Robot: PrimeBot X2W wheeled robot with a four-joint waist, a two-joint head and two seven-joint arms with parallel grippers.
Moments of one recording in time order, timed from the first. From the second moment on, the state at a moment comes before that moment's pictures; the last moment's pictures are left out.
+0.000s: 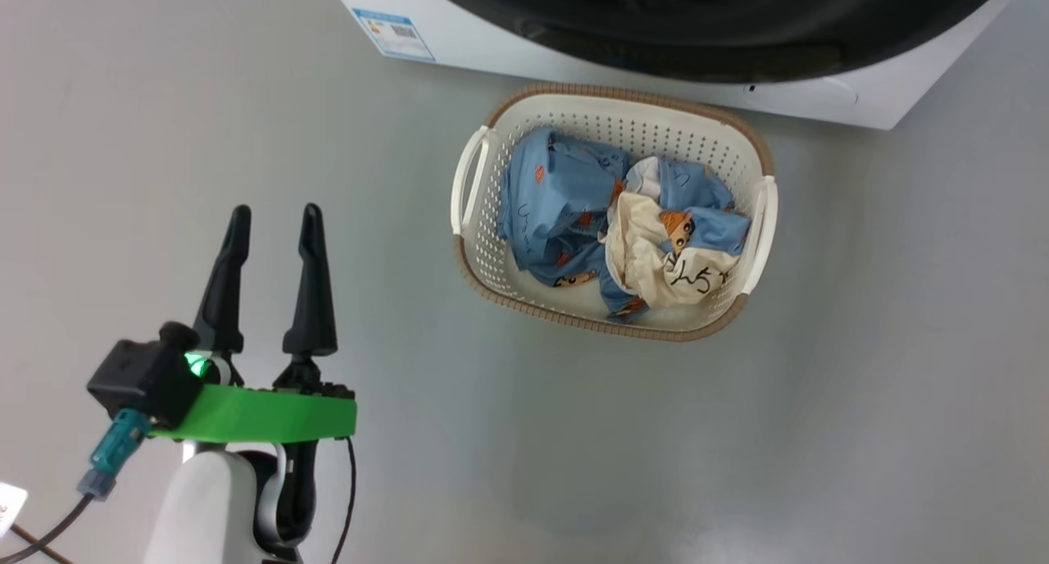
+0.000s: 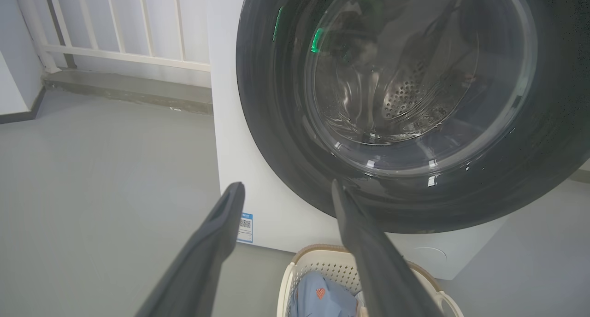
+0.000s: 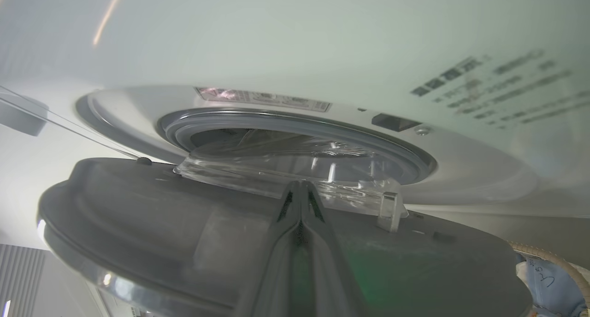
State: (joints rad) left arm -0.37 0.03 -0.11 0.19 -0.37 -0.07 -0.26; right arm -1.23 -0.50 0.22 0.74 1.66 0.12 0.69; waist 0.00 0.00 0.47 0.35
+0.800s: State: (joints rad) left arm -0.26 0.03 -0.05 0.23 -0.32 -0.07 -0.26; right arm -0.82 -0.41 0.22 0.54 1.69 0.12 0.77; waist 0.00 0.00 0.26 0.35
